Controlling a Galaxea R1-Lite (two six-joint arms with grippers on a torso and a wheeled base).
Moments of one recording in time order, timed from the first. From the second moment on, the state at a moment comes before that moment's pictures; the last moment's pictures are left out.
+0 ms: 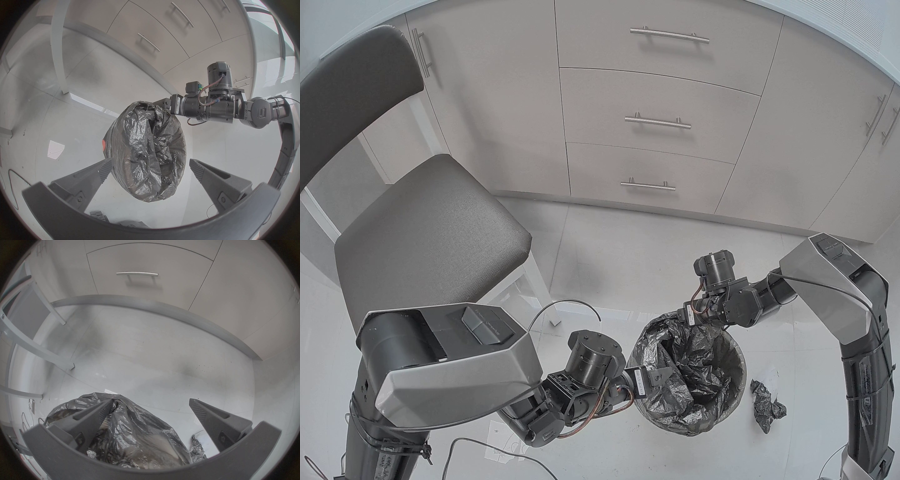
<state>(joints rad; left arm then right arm) -0.79 2.42 -0.91 -0.98 -0.08 -0.74 0.35 2.47 -1.43 -0.28 -0.32 0.09</state>
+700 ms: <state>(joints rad) -0.79 2.42 -0.91 -0.98 -0.08 -0.74 0.32 2.34 -1.21 -0.50 -0.31 0.12</state>
